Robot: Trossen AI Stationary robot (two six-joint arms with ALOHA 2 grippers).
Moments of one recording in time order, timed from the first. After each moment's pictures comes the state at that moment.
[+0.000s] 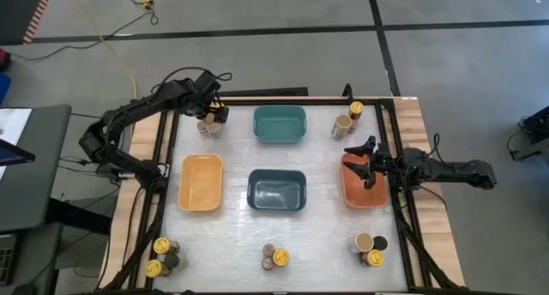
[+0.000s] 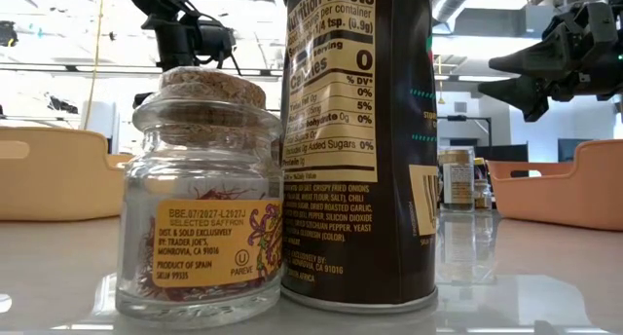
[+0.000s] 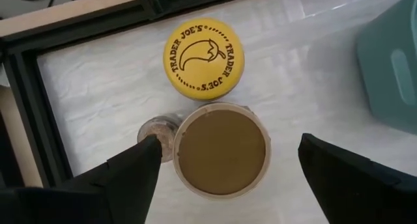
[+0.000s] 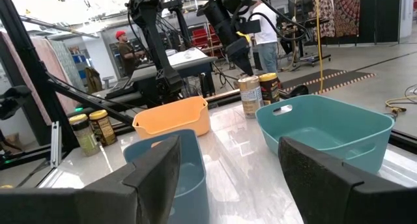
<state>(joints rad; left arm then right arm) 0.78 1.43 1.19 -0.92 -0.17 -0.49 -0.02 0.00 0.01 0.05 0.21 0.21</state>
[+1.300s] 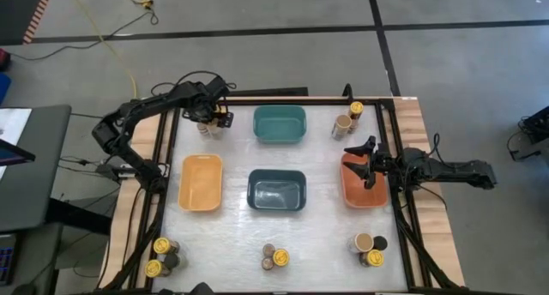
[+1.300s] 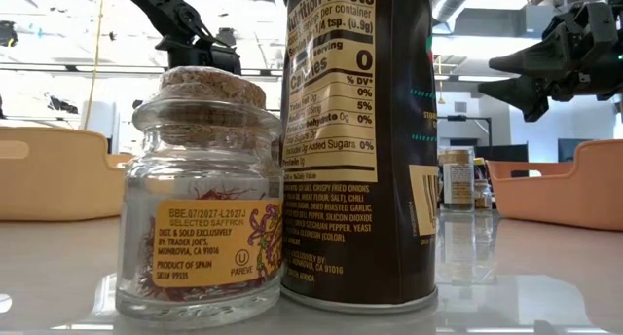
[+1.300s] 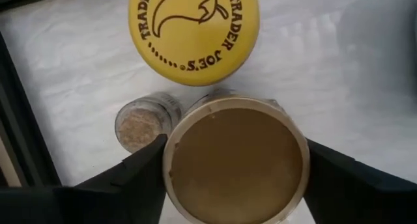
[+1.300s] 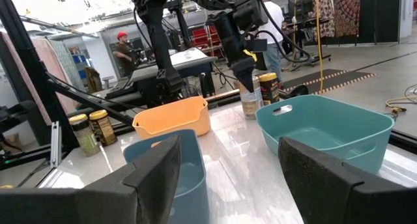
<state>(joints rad) 0.76 1.57 1.19 -0.94 -0.15 -0.55 -0.02 0.00 0.01 0.05 0.21 0.21</state>
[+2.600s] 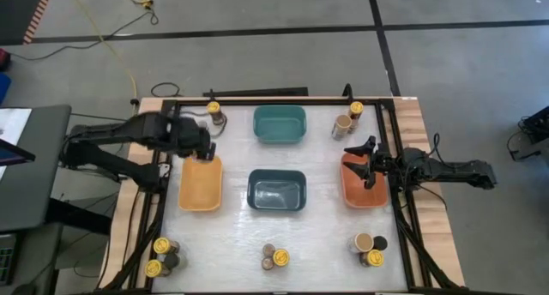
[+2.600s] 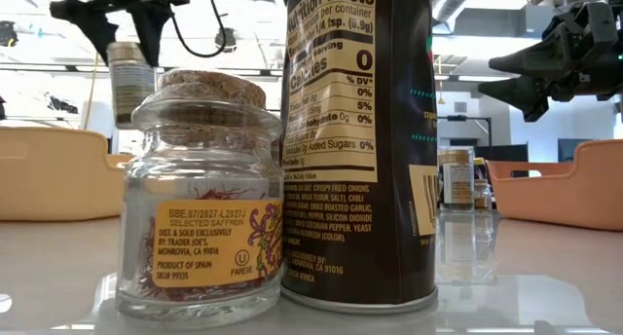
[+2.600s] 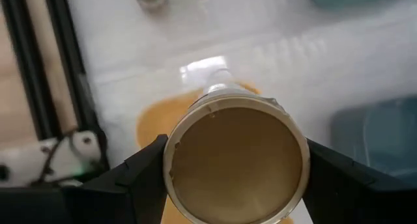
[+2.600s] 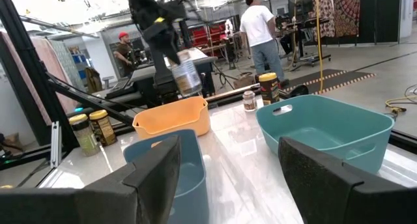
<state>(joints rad) 0.02 1.16 1.27 -1.45 -0.34 -1.31 -0.02 0.00 0.01 0.05 0.21 0.21</state>
